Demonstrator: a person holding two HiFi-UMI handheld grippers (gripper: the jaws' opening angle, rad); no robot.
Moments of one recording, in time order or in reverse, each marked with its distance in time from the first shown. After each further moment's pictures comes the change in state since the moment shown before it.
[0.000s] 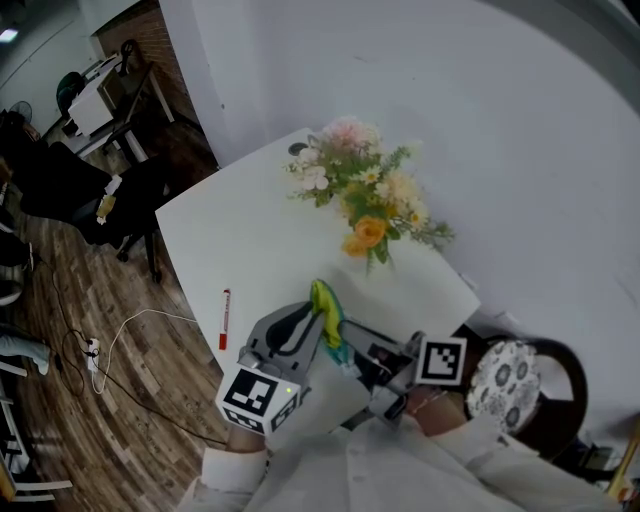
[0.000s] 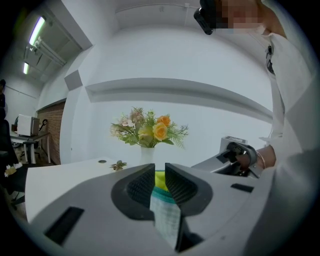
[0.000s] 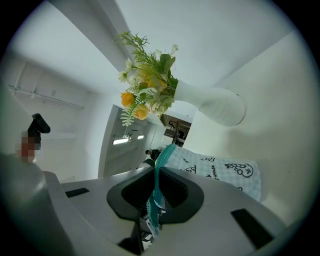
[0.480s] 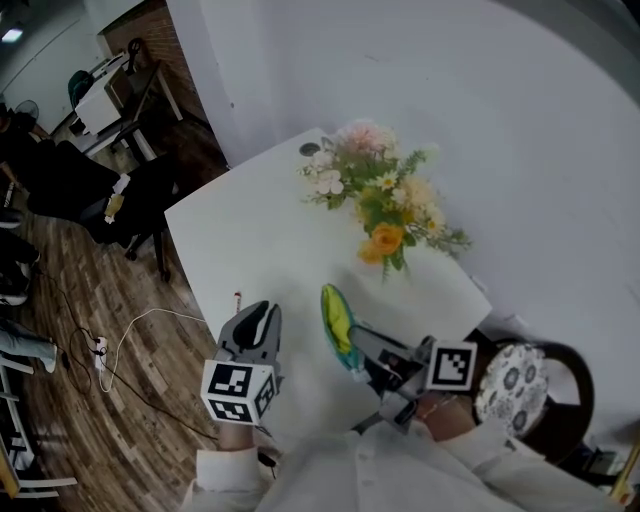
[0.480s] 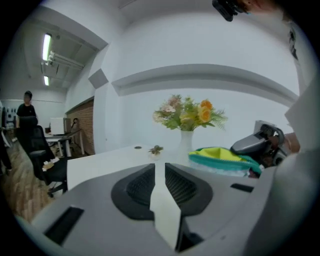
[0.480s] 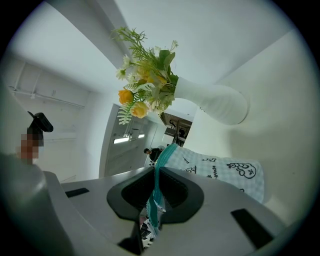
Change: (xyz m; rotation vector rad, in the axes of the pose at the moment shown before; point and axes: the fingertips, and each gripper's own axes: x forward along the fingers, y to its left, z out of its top) left arm -0.040 0.098 -0.045 -0.057 0.155 0.313; right arm 0.006 0.000 0.000 0.002 0.012 0.013
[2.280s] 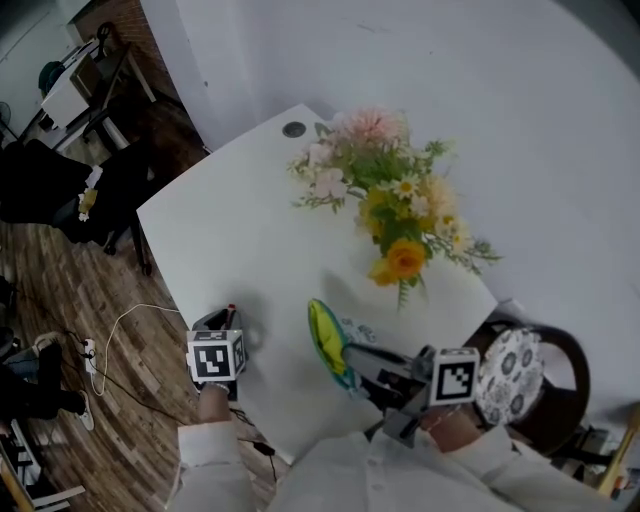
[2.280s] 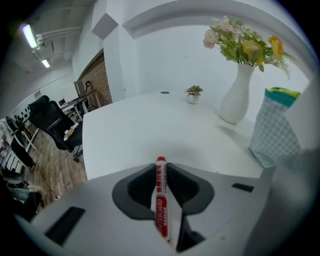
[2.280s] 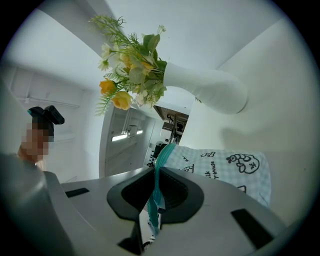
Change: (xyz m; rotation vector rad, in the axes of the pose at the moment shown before) left arm 0.049 0.121 -0.146 -0.094 0.595 0.166; right arm 0.019 -0.017 -0.010 0.046 0.064 -0.020
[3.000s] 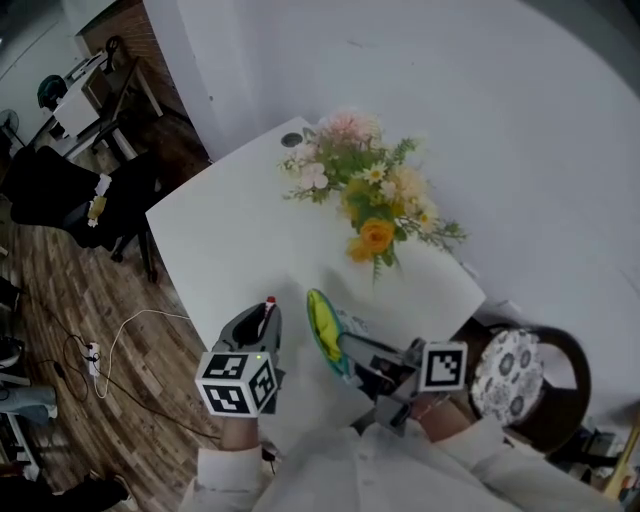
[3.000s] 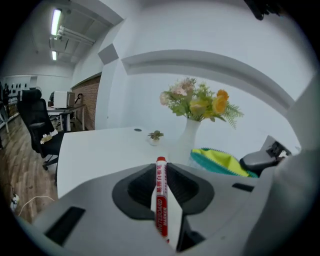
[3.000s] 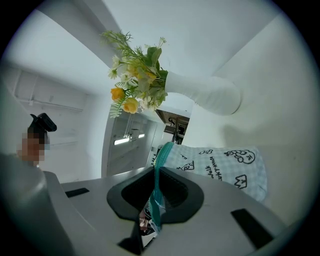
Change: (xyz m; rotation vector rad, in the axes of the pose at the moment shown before) left arm -0.105 -0.126 0.066 -0.064 -0.409 -0.247; right arm -0.020 0.003 -0.007 0.005 -0.046 0.030
